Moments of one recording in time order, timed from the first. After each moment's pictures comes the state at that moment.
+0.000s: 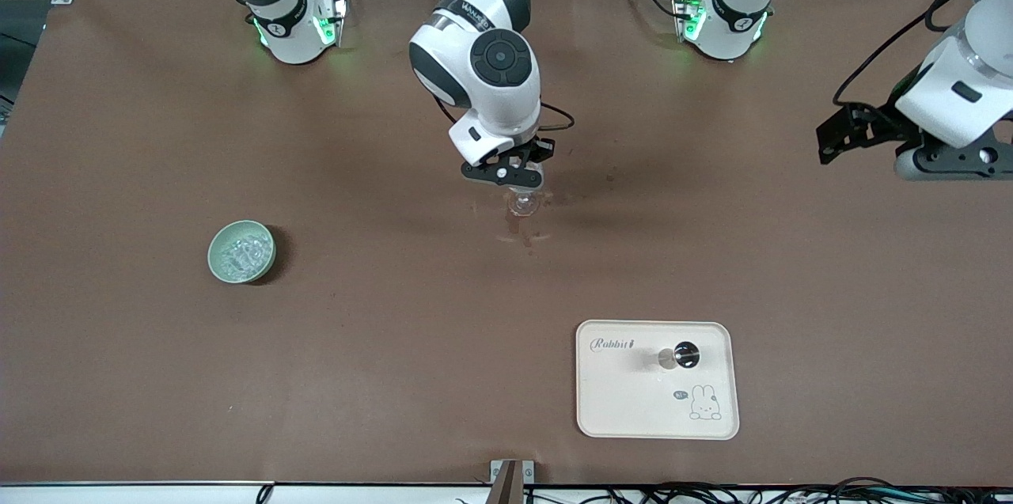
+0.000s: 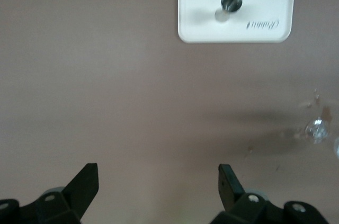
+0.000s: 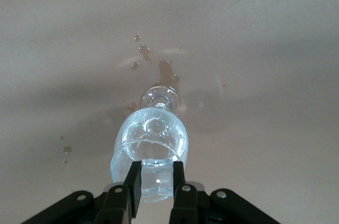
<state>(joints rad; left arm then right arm) -0.01 0.07 -0.17 -1.44 0.05 1.49 -0.13 0.58 0.60 0.34 -1.34 -0.06 1.87 1.07</state>
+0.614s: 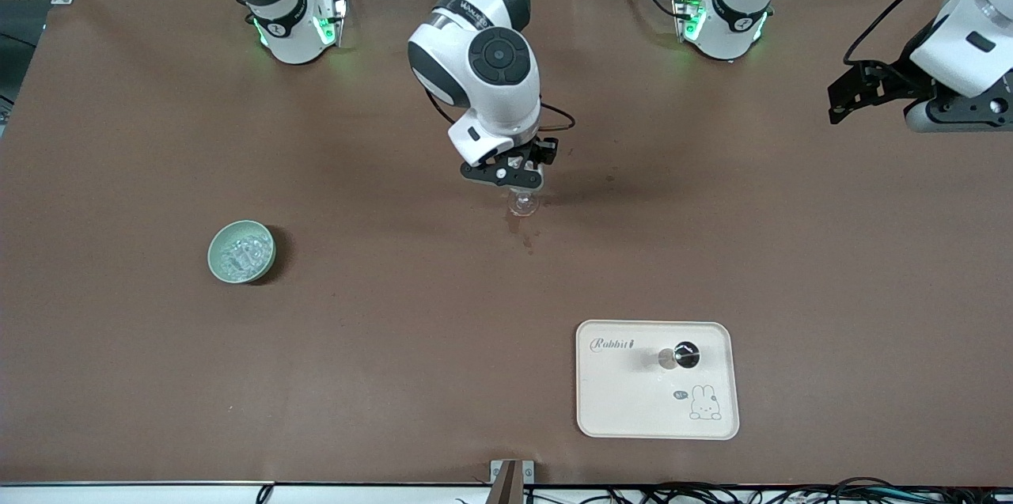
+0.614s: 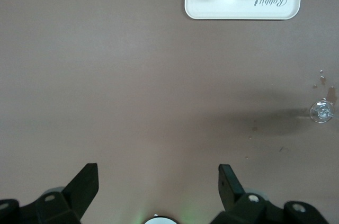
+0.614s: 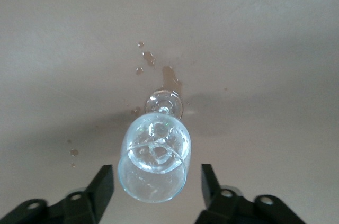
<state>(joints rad) -0.05 -0.07 -0.10 -1.58 0.02 1.49 -0.12 0.58 0.60 0.33 -1.30 -0.07 1.85 1.08</state>
